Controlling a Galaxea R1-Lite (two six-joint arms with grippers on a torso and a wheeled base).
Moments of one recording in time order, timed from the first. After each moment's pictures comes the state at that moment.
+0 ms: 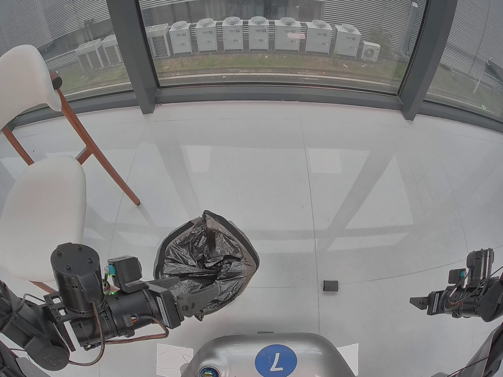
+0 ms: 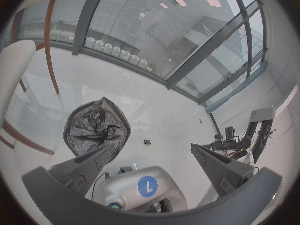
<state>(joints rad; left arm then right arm) -0.59 1.63 -0.19 -1.08 -0.12 -0.48 -0.17 1.89 -0.02 -0.97 0.12 0.01</state>
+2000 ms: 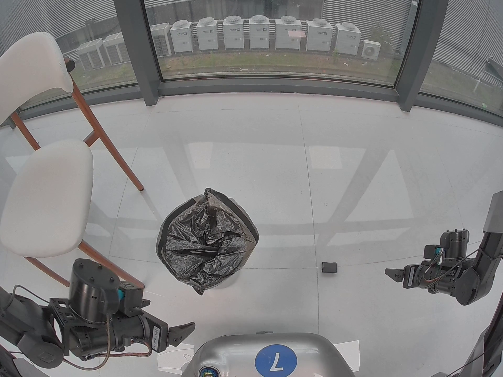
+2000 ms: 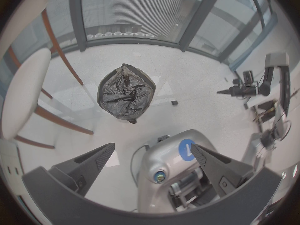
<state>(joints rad) -0.60 1.55 -0.24 -0.60 0.08 -0.20 -0.03 2.10 -0.28 -1.09 0.14 0.09</state>
